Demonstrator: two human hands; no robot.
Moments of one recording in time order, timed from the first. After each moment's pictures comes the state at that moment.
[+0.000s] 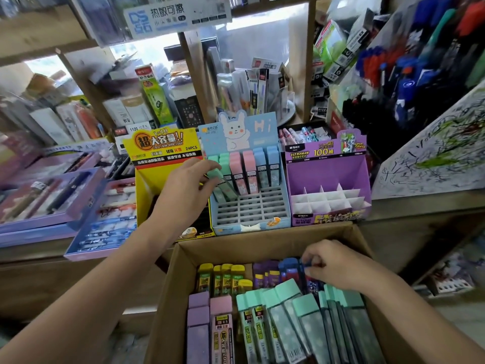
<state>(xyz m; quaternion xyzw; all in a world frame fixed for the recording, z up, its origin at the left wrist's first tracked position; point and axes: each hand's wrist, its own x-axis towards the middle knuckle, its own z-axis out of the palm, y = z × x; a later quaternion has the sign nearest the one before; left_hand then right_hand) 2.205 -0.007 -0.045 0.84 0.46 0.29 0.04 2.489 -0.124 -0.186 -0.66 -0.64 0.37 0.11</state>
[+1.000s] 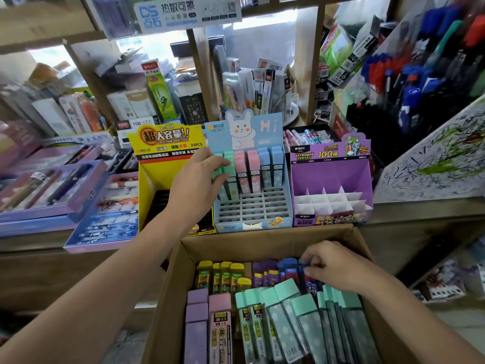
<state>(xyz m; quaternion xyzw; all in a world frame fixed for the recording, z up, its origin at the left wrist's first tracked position) 2.217 -0.001 -0.050 0.82 0.49 0.29 0.01 2.487 -0.125 -0.182 -0.67 -0.65 0.35 0.10</state>
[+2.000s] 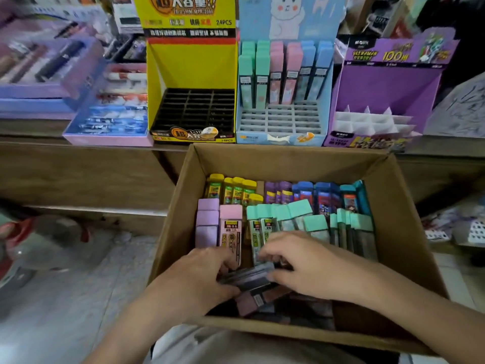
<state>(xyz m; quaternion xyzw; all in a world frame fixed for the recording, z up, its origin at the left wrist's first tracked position) 2.138 -0.213 -0.150 0.71 0.57 -0.09 0.40 2.368 -0.213 -0.164 -0.49 -0.79 0.37 0.00</state>
